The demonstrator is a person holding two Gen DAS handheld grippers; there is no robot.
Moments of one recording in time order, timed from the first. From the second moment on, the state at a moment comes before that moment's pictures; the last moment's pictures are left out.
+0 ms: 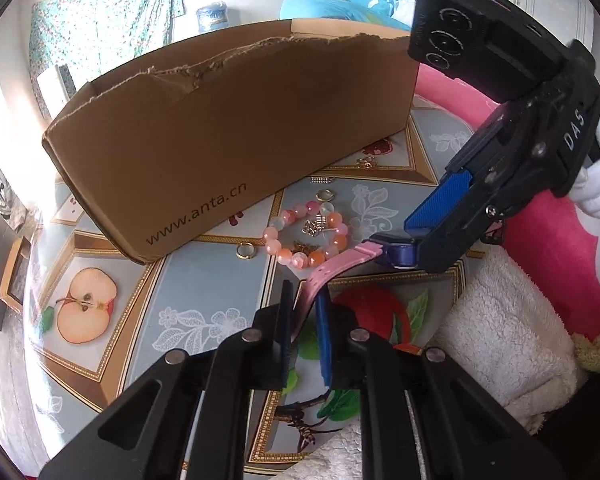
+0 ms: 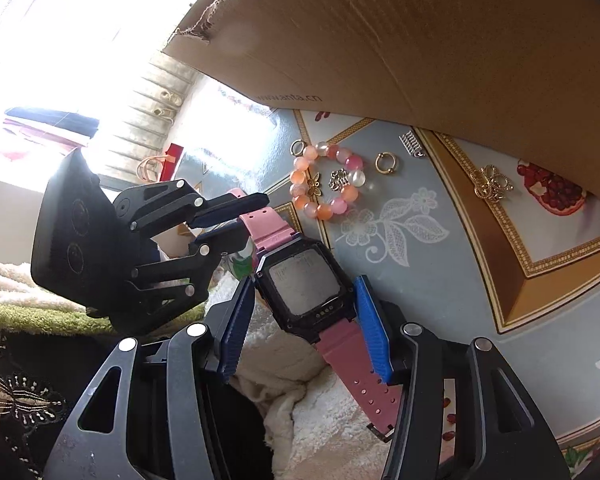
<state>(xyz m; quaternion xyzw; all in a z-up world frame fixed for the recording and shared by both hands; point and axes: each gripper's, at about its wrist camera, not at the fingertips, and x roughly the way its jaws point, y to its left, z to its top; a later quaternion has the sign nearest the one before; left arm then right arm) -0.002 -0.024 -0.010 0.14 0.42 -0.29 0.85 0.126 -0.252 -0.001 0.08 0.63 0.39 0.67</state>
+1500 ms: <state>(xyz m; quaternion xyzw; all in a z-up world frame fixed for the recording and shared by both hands) 0.038 -0.018 0.146 0.10 0.29 -0.30 0.90 0.060 -0.275 0.157 -0.08 0.32 0.17 0.93</state>
